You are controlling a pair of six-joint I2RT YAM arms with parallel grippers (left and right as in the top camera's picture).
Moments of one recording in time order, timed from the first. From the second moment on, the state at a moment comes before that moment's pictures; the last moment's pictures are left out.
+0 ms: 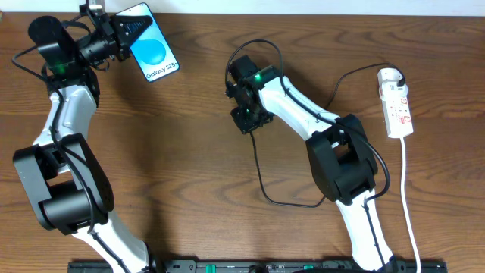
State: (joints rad) left arm 0.30 1.95 1.38 0.62 1.30 -1.32; right arm 0.58 2.34 1.87 -0.98 -0.13 0.01
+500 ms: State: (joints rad) left arm 0.30 1.95 1.38 0.62 1.30 -1.32; right arm 0.58 2.34 1.87 -1.00 -0.05 -0.05
